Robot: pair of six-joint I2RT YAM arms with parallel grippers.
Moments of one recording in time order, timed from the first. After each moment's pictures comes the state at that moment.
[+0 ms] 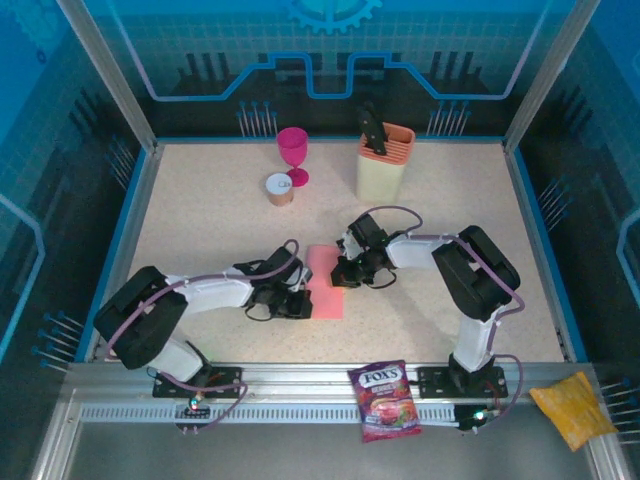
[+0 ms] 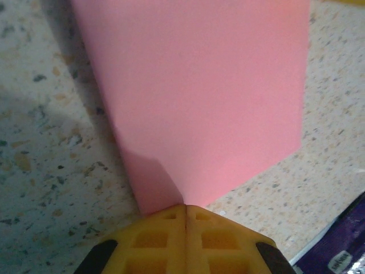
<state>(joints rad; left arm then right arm) -0.68 1.51 0.66 -0.32 0.42 -0.64 0.59 1.86 0.96 -0.29 -0.56 0.55</state>
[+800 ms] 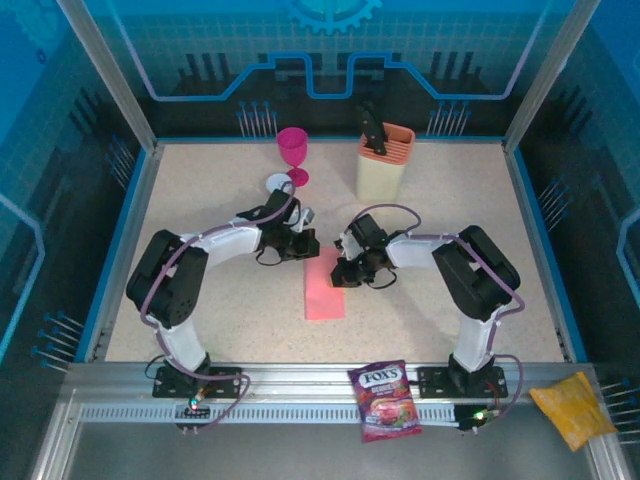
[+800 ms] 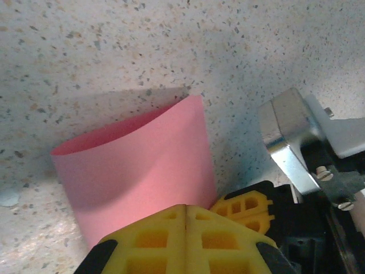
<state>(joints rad) -0.44 1.78 1.07 -0.35 0.49 -0.54 0.59 1.86 0.96 -0.31 -0.56 0.45</state>
